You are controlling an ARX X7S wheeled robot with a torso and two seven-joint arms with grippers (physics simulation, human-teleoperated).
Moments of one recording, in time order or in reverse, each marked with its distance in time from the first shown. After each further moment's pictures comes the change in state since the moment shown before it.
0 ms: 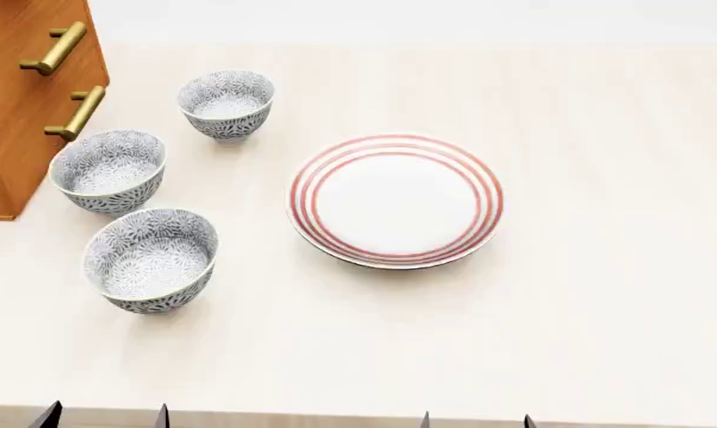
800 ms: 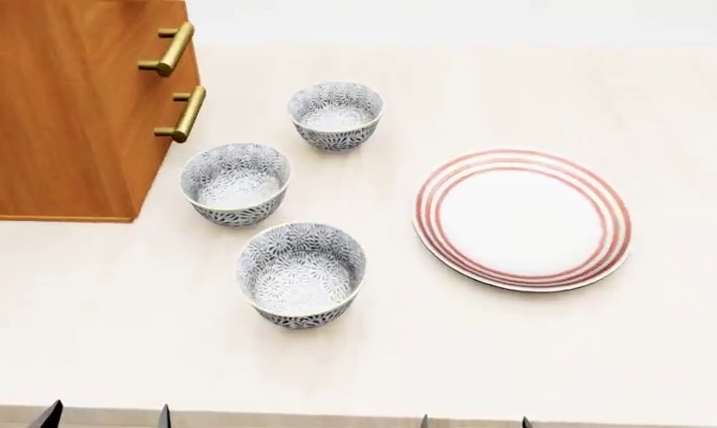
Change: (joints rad) left arm 0.001 -0.073 0.091 -0.003 -0.056 0.021 -0.088; right arm 0.009 0.072 -0.094 0.014 0.050 0.008 0.097
